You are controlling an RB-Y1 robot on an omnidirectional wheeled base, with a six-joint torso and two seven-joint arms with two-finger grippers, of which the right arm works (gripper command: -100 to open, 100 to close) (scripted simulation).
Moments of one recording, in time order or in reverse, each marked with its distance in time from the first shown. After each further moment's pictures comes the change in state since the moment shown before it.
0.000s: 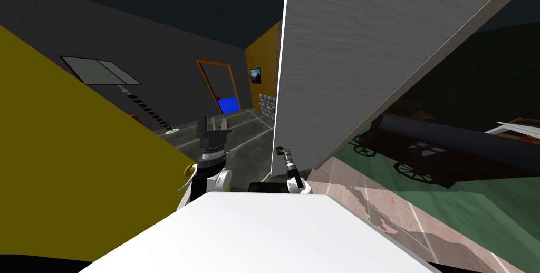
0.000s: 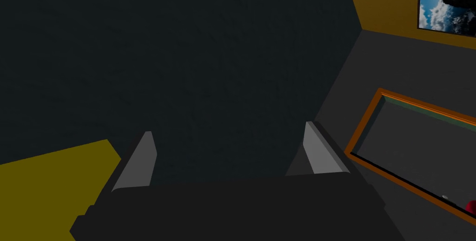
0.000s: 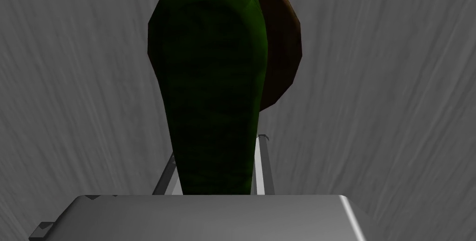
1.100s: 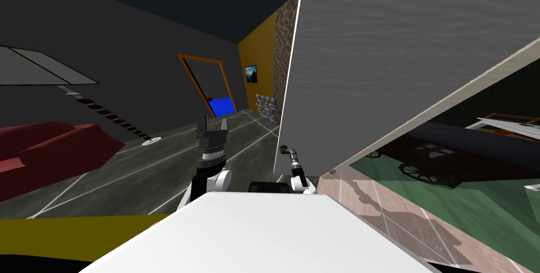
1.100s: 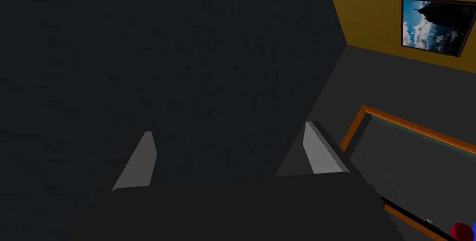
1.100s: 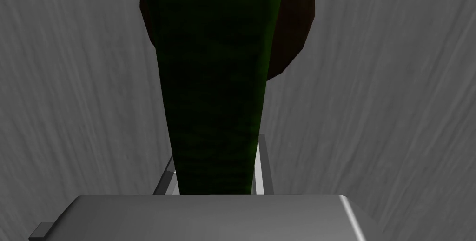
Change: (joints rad) arm 0.002 -0.019 -0.113 -0.014 -0.045 0.008 0.051
